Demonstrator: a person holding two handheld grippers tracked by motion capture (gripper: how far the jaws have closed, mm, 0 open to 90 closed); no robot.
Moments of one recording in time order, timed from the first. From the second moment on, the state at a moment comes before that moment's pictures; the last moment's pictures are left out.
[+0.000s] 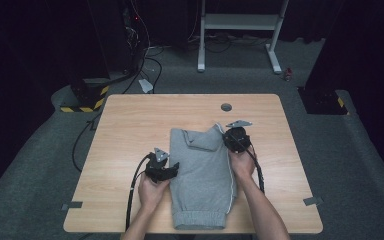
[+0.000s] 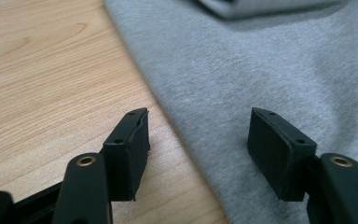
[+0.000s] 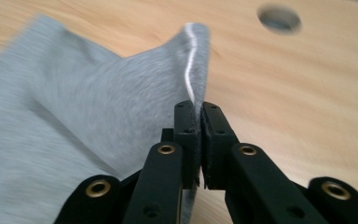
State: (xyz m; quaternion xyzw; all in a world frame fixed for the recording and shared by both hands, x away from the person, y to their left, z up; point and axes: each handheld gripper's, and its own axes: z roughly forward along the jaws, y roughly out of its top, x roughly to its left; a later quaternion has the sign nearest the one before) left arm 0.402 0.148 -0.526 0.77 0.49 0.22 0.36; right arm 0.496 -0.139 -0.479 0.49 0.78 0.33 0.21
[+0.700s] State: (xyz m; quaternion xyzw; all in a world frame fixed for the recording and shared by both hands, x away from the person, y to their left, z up) left arm 0.410 0.138 -0.517 0.79 0.48 0.20 0.34; right arm 0.482 -0.165 -0.495 0.49 0.79 0.31 0.20
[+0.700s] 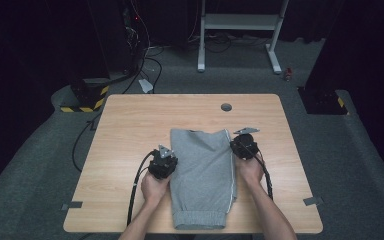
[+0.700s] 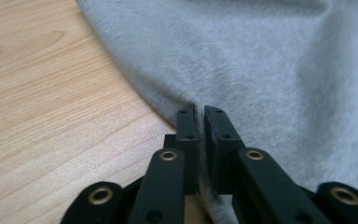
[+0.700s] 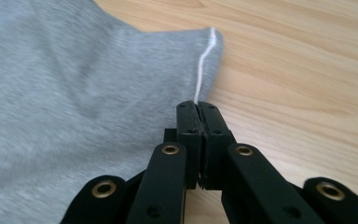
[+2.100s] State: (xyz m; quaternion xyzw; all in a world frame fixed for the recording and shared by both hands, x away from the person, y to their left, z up) left arm 0.463 0.134 -0.510 0.79 0.50 0.19 0.31; right arm 0.494 -0.147 -0.505 0.49 0.81 0.29 0.17
